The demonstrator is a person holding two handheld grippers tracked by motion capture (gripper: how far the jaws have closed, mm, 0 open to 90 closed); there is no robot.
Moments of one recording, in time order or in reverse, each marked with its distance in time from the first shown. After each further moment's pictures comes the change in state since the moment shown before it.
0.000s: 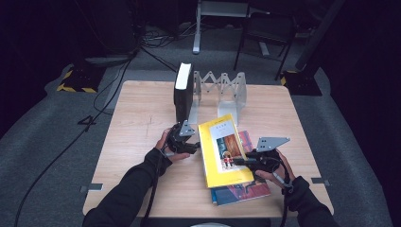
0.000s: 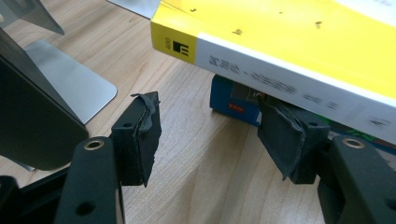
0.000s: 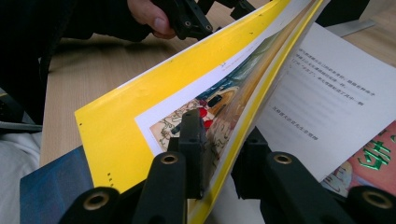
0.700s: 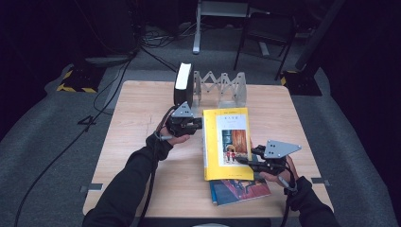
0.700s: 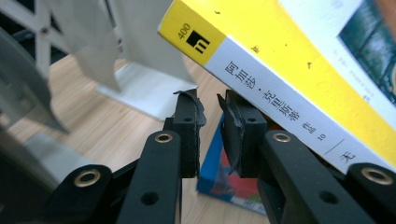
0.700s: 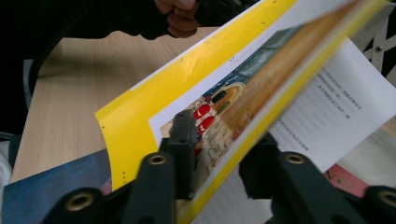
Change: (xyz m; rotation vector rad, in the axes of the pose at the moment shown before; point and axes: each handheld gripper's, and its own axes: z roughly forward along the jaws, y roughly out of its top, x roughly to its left) left arm 0.022 0.055 -0.034 -0.196 -0.195 0.026; right arm 0.013 0.007 -0.020 -0.145 -0.073 -0.185
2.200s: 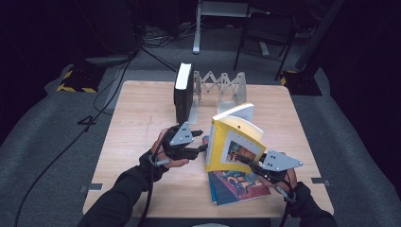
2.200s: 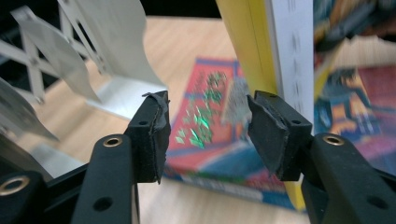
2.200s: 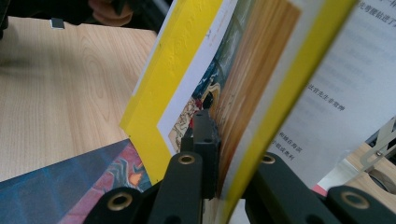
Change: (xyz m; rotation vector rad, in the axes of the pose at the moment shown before) left arm -0.076 -0.014 -0.032 0.033 0.065 0.112; right arm 0.031 0.003 -0.006 -0.018 -0.191 -0.120
